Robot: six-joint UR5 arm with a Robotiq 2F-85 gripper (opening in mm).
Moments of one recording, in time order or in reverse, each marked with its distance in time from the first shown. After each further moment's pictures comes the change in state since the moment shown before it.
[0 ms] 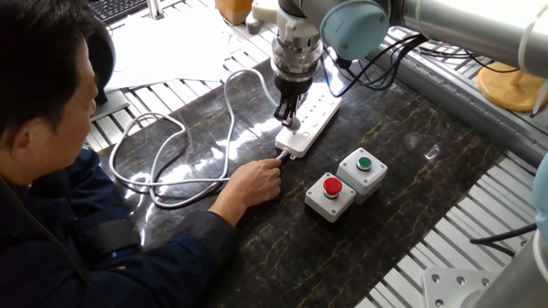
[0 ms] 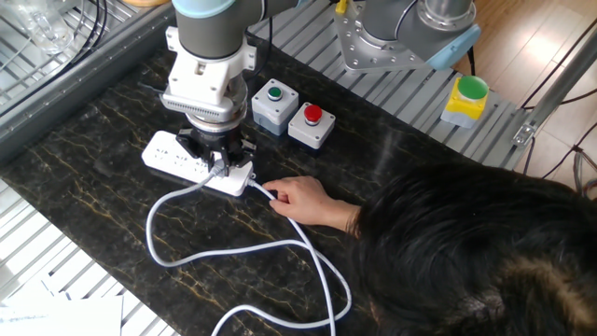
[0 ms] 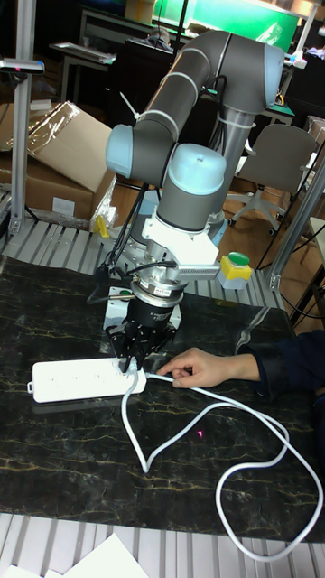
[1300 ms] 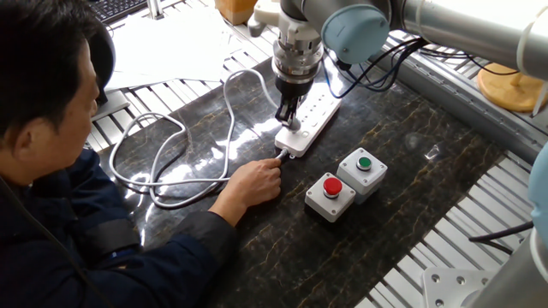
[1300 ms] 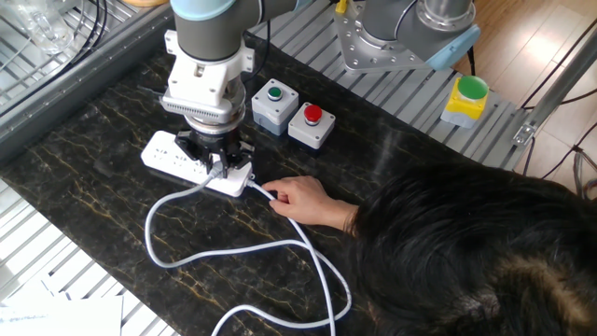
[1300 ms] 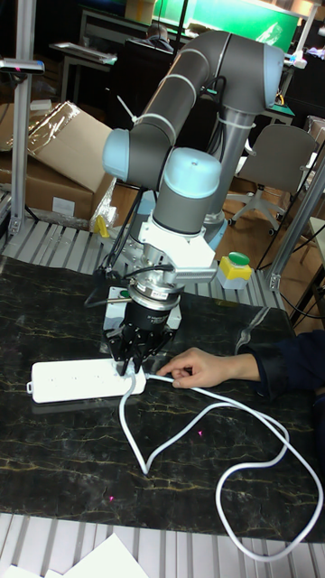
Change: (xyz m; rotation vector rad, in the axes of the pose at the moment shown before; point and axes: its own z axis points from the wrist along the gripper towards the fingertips) arm -0.001 -0.001 0.009 -0.008 -0.013 -0.017
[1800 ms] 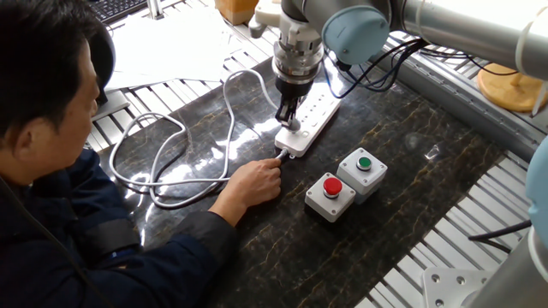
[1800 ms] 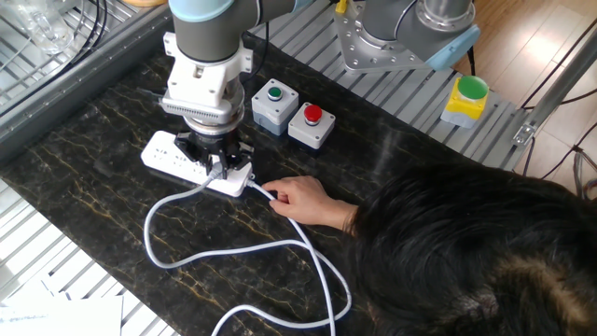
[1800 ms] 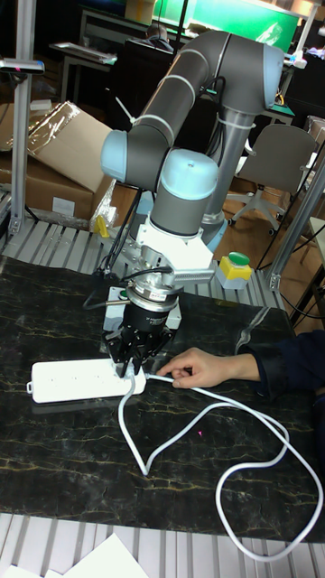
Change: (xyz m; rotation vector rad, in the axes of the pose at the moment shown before) arm 0.001 -0.003 -0.001 -0.002 0.002 -0.025
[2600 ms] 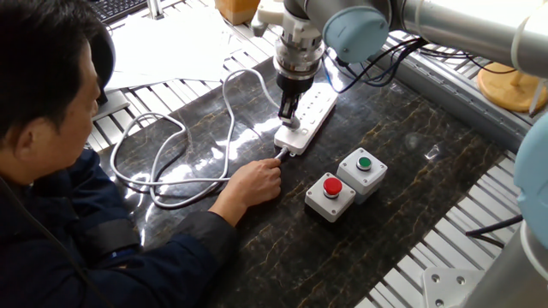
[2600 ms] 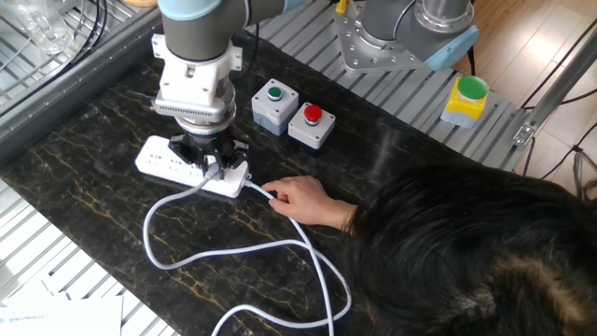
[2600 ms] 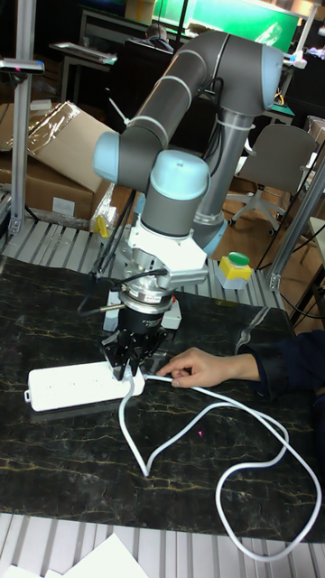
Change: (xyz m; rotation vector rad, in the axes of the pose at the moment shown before) arm -0.007 -0.019 0.000 0.000 -0.027 -0.090
